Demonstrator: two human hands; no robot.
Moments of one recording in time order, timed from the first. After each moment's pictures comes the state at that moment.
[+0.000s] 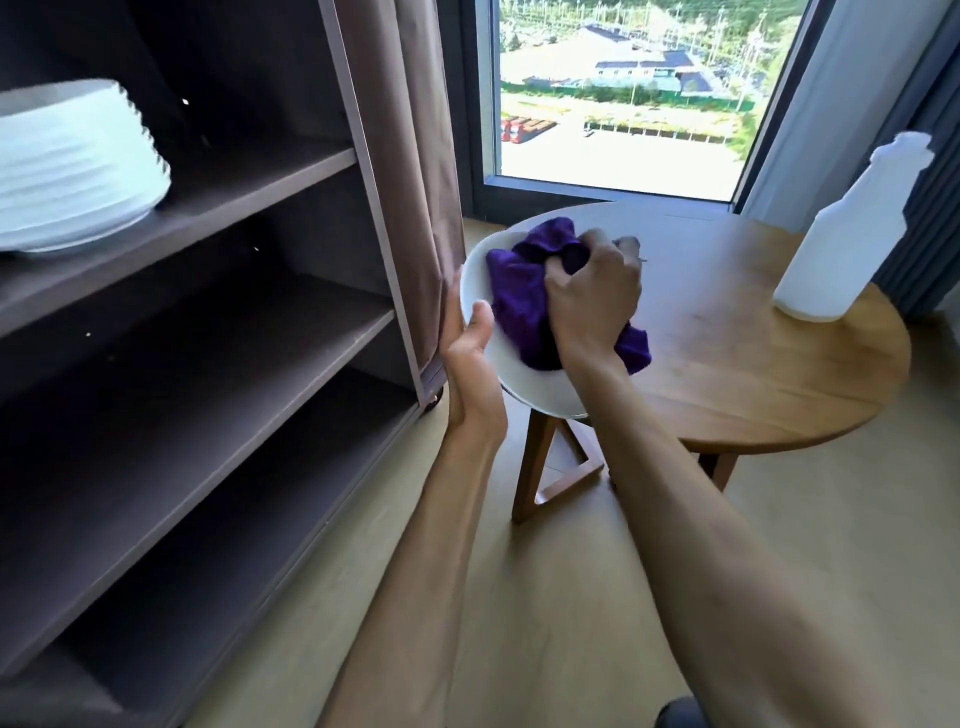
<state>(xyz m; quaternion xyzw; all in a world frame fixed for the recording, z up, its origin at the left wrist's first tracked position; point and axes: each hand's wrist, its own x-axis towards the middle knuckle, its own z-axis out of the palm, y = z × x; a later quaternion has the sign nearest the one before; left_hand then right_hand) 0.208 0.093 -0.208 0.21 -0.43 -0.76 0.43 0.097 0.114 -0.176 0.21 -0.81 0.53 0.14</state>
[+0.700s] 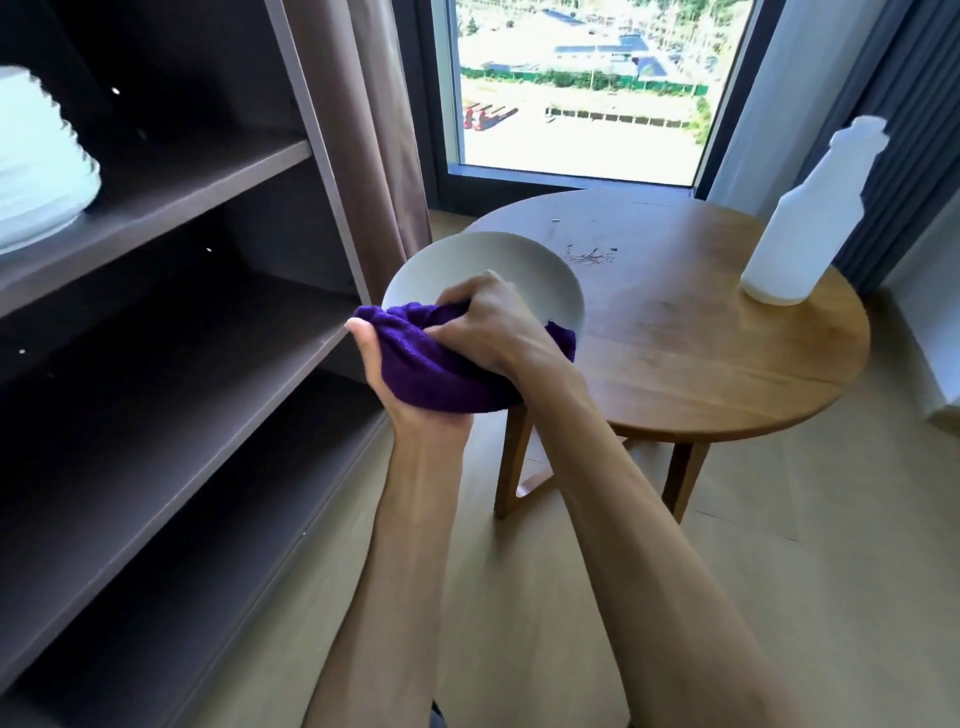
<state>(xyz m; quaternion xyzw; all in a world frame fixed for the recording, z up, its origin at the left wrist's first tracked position) 0.215 0.063 -0.228 0.11 -0.27 -0.86 0.41 0.143 0.110 -0.163 0.43 -0.80 0.39 -0.14</state>
